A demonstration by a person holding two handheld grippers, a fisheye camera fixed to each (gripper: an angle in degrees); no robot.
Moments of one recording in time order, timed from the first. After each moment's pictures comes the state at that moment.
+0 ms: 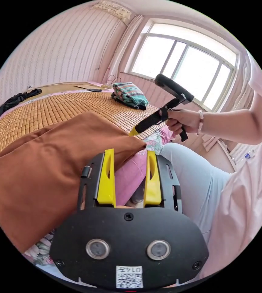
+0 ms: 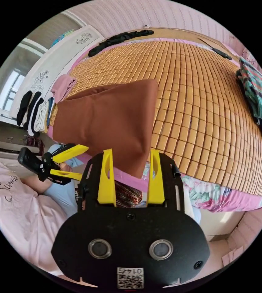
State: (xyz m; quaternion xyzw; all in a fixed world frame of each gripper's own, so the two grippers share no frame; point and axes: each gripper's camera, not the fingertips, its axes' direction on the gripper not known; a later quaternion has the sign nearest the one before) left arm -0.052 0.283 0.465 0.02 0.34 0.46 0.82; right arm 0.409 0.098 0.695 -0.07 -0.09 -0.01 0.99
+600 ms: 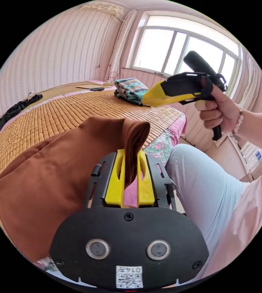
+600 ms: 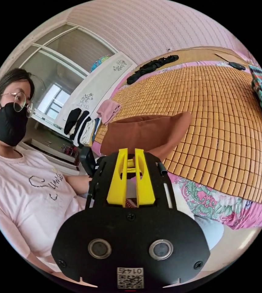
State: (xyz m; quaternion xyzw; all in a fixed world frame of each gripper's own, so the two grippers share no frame) left arm -0.019 0.272 0.481 0.03 0.29 0.48 0.83; right arm 0.475 0.145 0.649 0.08 -0.26 -0.02 0.96
